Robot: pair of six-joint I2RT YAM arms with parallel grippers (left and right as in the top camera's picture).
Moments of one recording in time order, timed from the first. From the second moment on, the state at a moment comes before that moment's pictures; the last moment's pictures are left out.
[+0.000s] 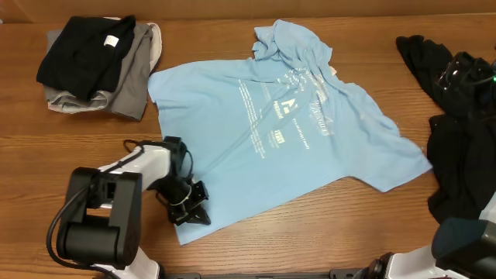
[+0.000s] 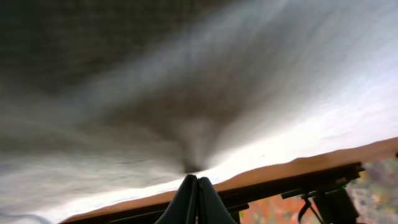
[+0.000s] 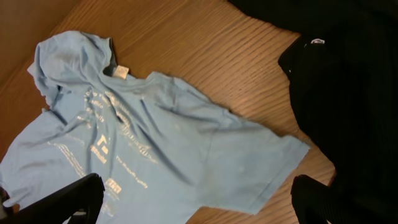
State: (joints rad) left arm -0.11 1.80 0.79 -1.00 0.53 -0.47; right arm -0.44 1.70 1.94 -1.41 -0.25 0.20
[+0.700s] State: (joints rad) left arm 0.07 1.83 0.87 -1.21 0.45 -0.22; right arm -0.44 1.74 1.94 -1.38 -0.28 0.20
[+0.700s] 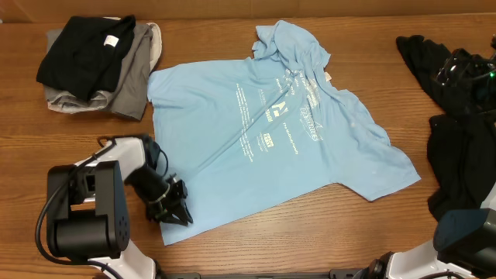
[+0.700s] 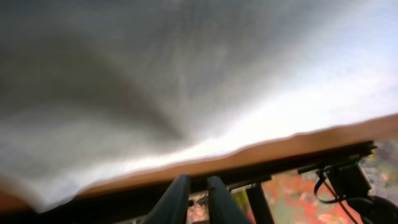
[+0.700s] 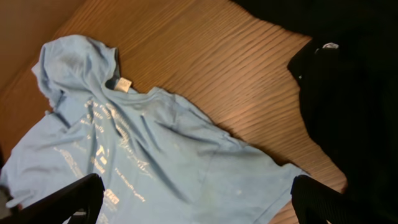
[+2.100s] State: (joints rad) left arm -0.17 1.61 1.66 -1.09 -0.04 -0.16; right arm -0.01 2.35 1.96 -0.75 -0.44 0.16
